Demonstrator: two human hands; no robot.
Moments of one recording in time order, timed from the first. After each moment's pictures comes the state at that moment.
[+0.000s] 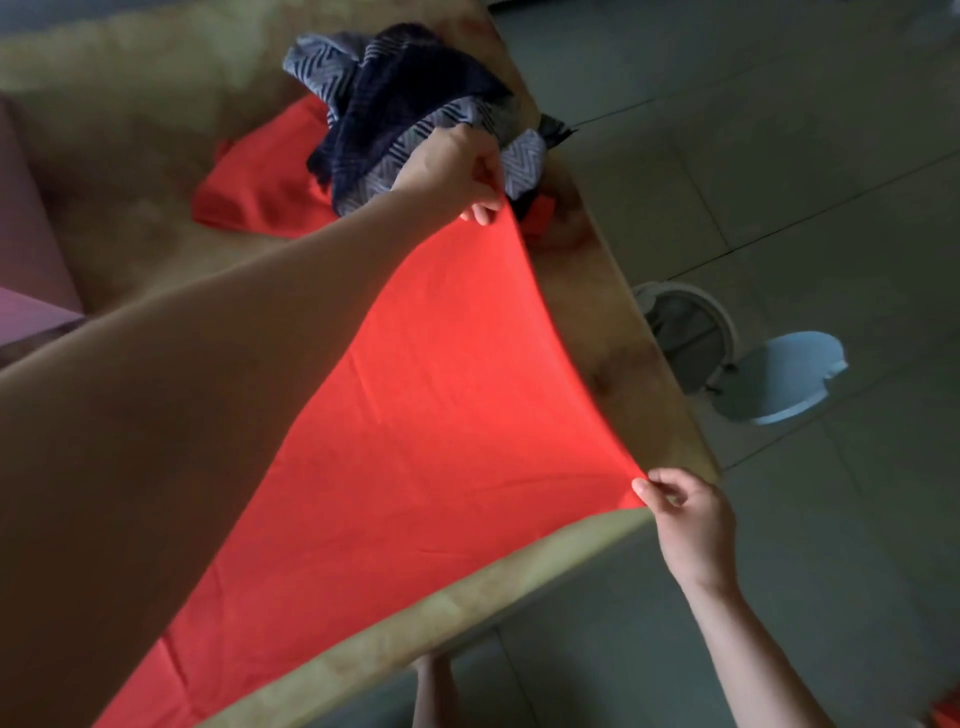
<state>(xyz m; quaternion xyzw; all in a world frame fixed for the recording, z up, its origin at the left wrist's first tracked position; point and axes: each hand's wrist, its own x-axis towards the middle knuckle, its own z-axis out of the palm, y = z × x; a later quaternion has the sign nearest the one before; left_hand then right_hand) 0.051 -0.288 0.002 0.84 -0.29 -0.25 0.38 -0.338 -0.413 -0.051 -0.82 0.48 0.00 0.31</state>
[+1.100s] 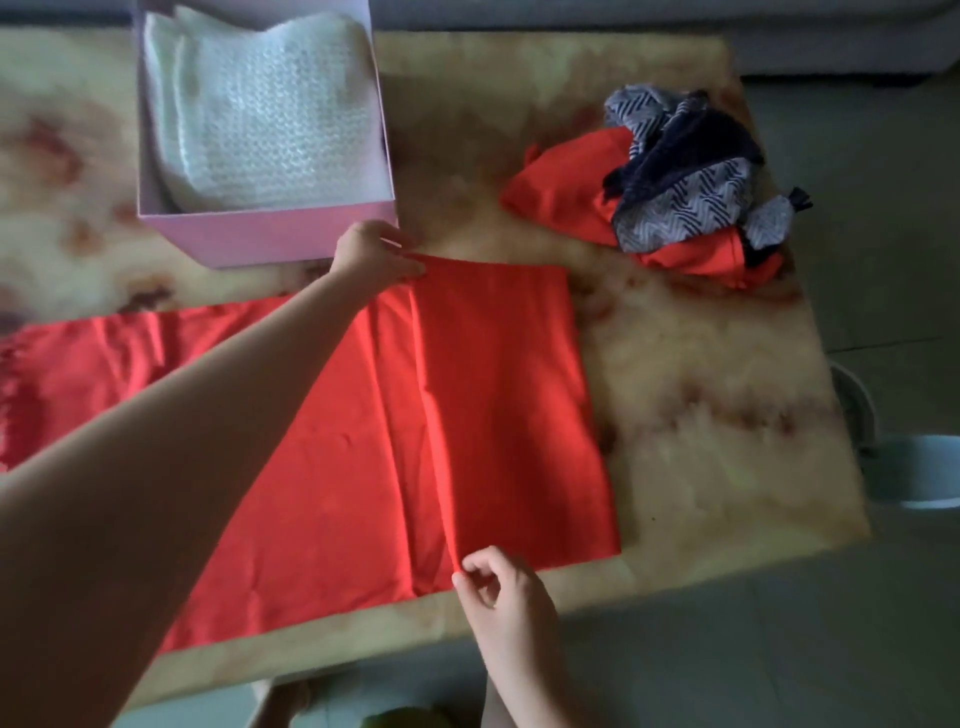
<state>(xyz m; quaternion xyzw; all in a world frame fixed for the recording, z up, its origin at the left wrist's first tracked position) 0.023 0.086 -0.028 0.83 0.12 -0.21 0.50 -0.320 -0.043 -0.021 -0.89 0.20 0.13 0.38</state>
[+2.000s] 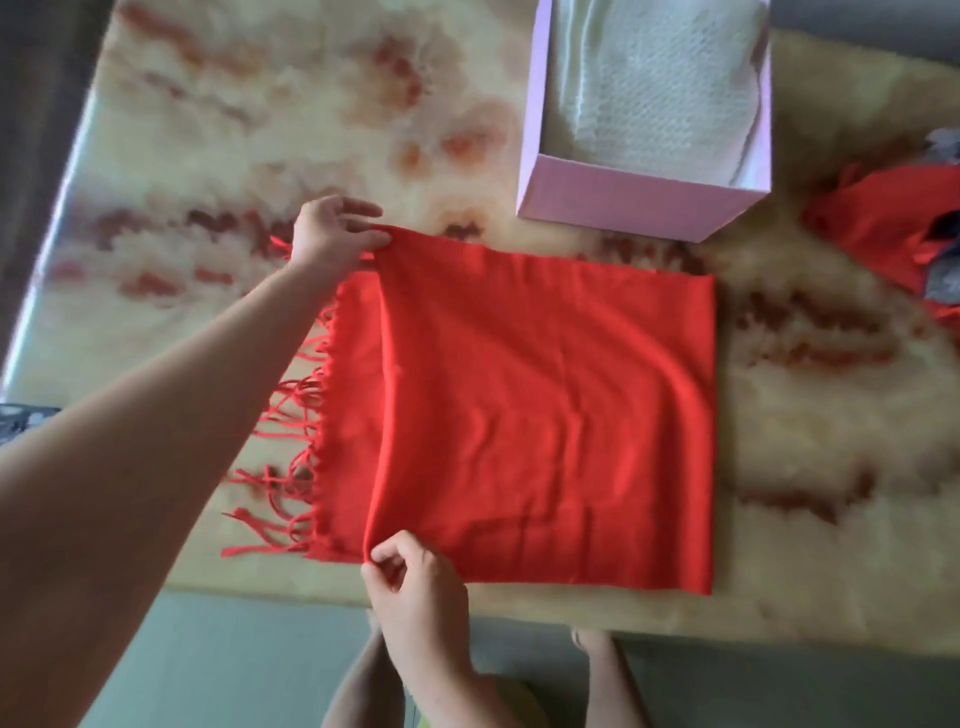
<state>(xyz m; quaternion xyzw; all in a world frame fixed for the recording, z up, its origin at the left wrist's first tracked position) -0.046 0.435 -0.044 0.77 0.26 -0.08 0.58 -0.331 0.278 -0.032 -0.87 0.08 0.27 0.39</state>
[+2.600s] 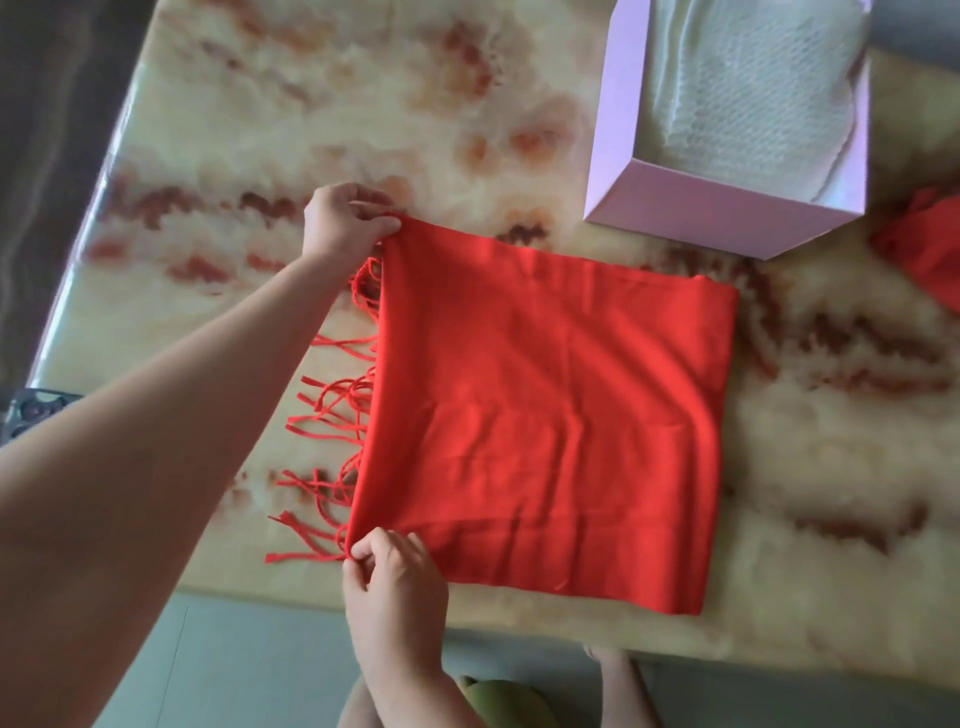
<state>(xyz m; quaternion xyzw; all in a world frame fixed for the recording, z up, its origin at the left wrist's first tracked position) -0.043 0.494 -0.073 0.79 0.27 -0.04 0.54 -0.337 0.355 -0.065 -0.94 0.00 0.15 0.29</state>
